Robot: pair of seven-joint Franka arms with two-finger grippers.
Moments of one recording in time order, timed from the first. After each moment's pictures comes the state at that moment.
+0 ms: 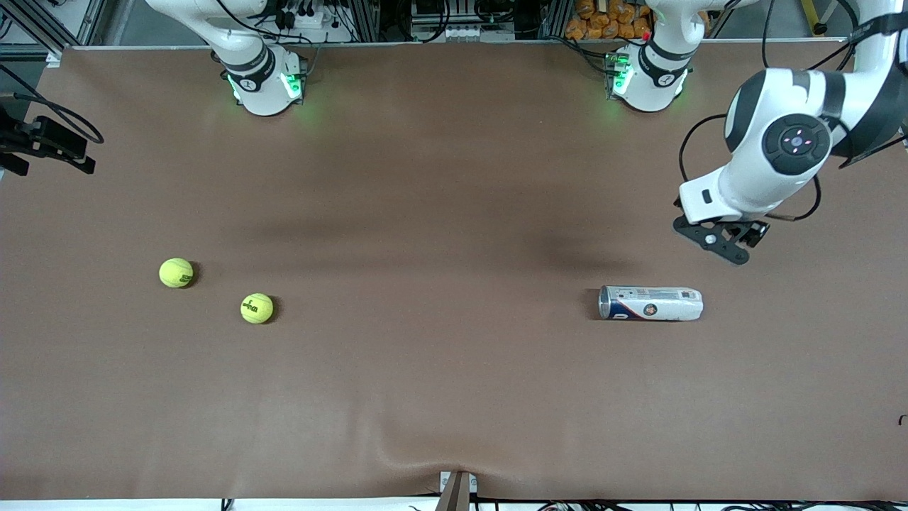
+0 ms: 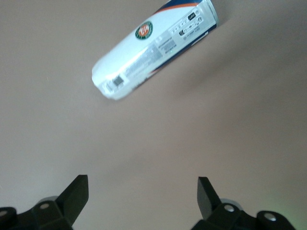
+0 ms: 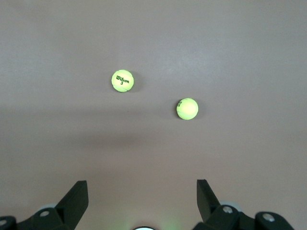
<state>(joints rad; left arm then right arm) 0.05 0.07 -0.25 -2.04 0.24 1.98 0.40 -0.04 -0.02 -0.01 -1.50 0.00 1.43 -0.07</state>
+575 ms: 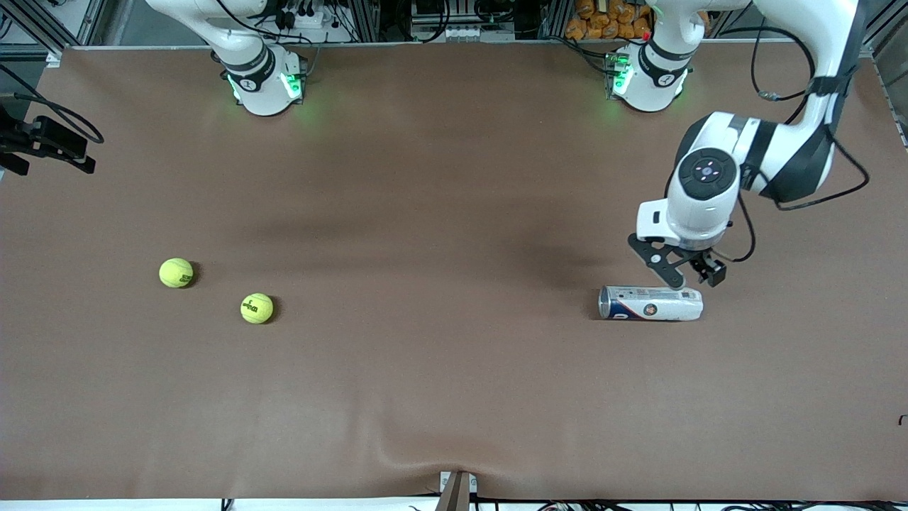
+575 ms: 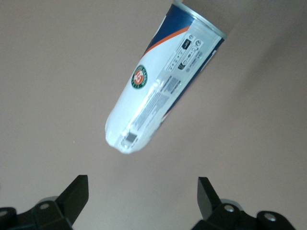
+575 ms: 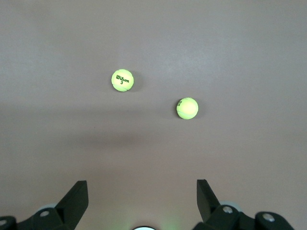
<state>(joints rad) -0.01 0.23 -0.27 -2.04 0.51 2.17 0.44 -0.04 -0.02 -0.01 -1.50 0.00 1.43 -0.07</state>
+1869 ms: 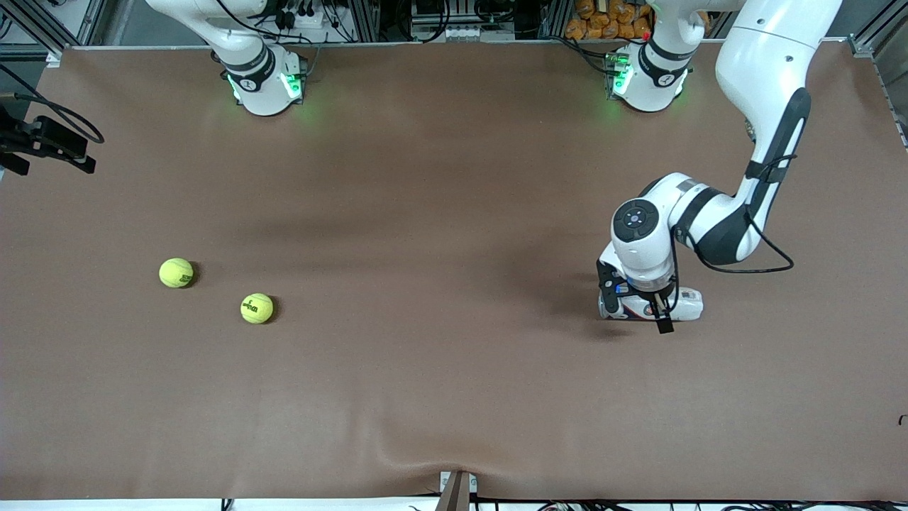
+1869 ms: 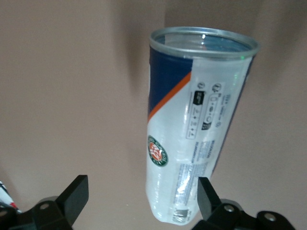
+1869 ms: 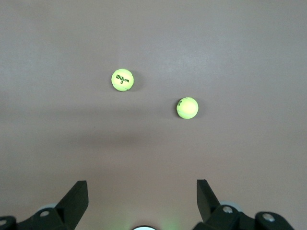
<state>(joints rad) -0.06 0.51 -0.28 -1.88 0.86 2.25 0.61 -0.04 -0.02 -0.01 -1.50 0.00 1.43 -0.07</state>
